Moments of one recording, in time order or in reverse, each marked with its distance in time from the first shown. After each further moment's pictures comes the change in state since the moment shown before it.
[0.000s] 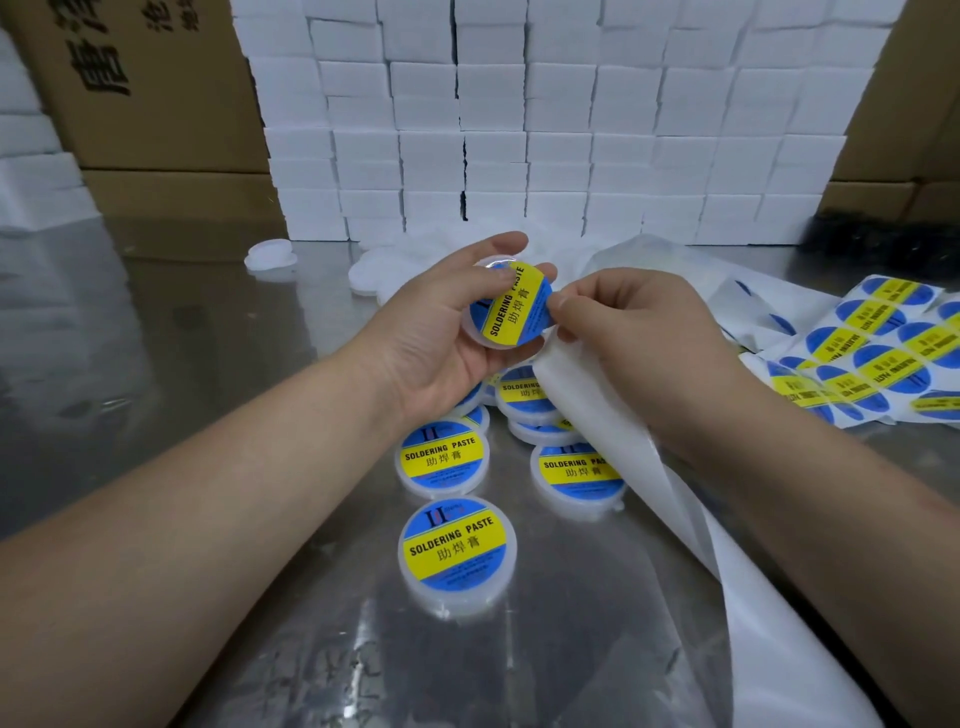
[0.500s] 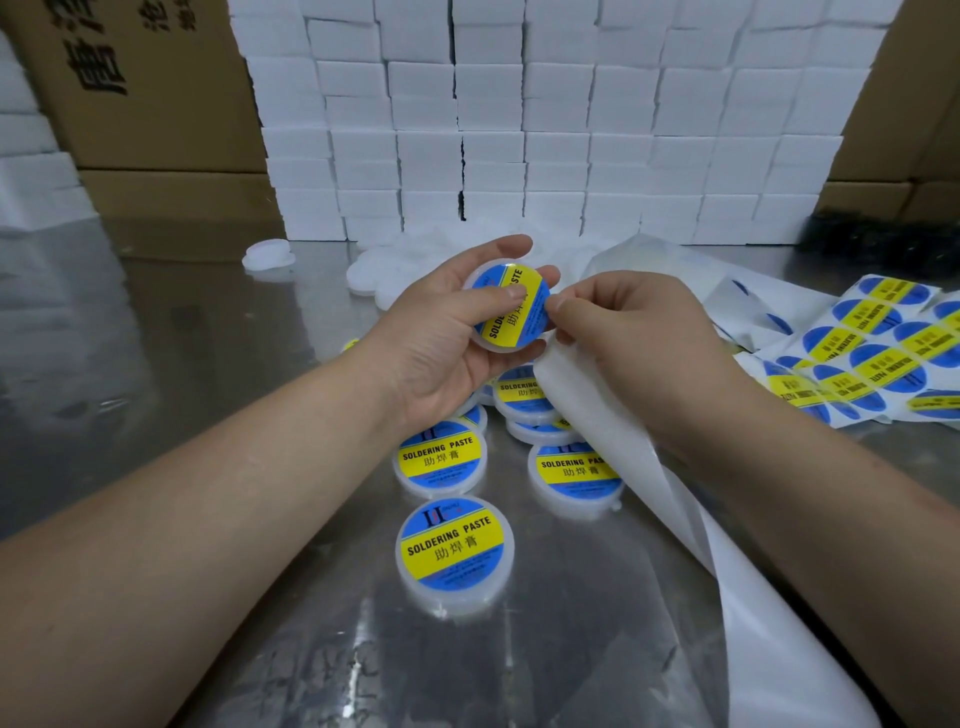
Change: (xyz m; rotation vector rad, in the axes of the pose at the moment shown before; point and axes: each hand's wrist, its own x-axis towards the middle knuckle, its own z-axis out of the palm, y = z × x) left_hand -0.001 -0.004 0.001 0.058 -0.020 0.004; right_hand 0.003 0.004 -0.001 -0.024 0.020 0.013
